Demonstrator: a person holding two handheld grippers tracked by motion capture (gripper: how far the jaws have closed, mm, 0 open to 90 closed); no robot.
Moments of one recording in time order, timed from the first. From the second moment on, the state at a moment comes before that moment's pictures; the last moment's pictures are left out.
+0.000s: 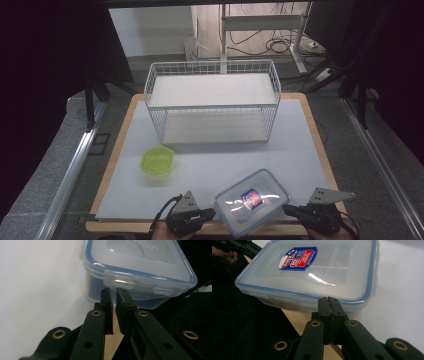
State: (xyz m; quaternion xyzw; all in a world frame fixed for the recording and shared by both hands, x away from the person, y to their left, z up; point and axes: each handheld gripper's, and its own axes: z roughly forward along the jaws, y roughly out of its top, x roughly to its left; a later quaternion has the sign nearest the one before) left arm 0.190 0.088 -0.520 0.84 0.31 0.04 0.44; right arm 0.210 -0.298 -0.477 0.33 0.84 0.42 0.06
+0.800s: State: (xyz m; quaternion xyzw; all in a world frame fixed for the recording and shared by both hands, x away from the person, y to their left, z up) left arm 0.243 0.081 -0.522 0.82 0.36 0.04 0.44; right arm 0.240 -0.311 -0.466 0.37 0.82 0.42 0.14
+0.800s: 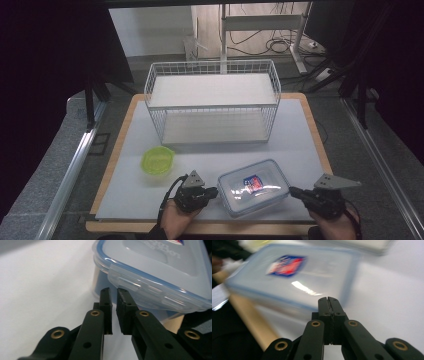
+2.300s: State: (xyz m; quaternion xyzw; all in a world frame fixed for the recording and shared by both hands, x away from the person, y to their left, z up) left arm 0.225 0.090 -0.527 0.84 0.39 0.04 0.38; right arm 0.266 -0.268 -0.490 0.41 0.85 0.33 0.09
